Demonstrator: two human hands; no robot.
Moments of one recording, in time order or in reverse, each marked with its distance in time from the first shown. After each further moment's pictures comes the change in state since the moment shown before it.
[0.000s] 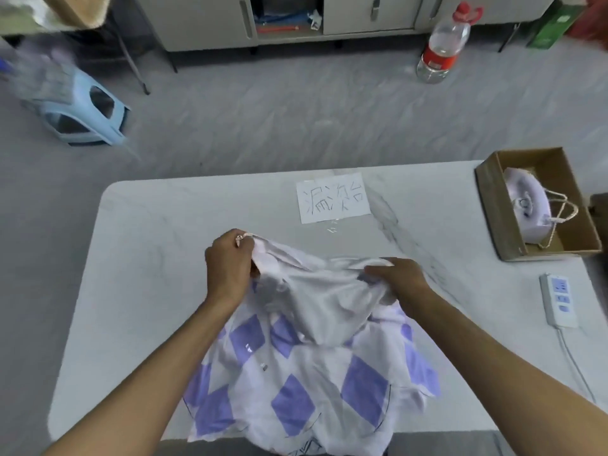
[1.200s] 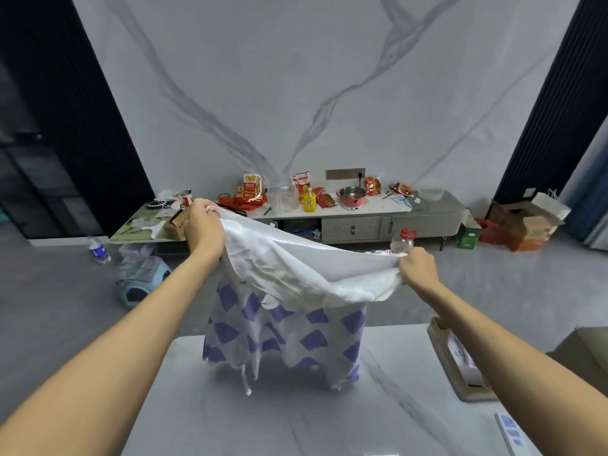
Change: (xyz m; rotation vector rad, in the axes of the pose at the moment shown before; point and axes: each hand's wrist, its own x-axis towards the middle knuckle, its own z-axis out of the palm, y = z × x) left_hand -0.056 0.342 -0.331 -0.166 0.559 0.296; right_hand -0.312 -0.303 -0.126 -0.397 0.503 -0.667
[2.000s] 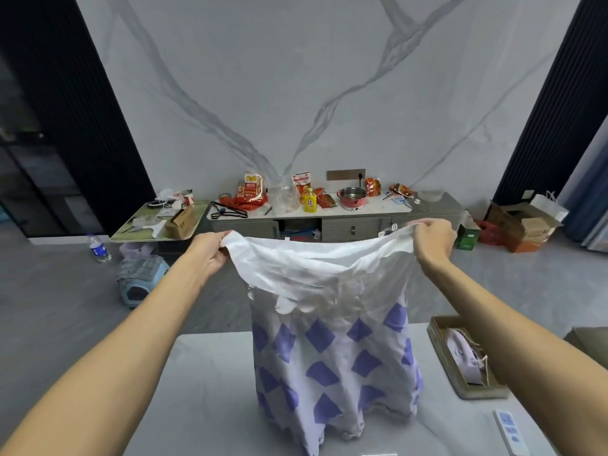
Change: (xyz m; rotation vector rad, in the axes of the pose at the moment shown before) left_hand -0.002 -0.023 -0.008 -0.574 -0.373 -0.626; right_hand 0.001 -0.040 -0.031 0.380 0.321 0.016
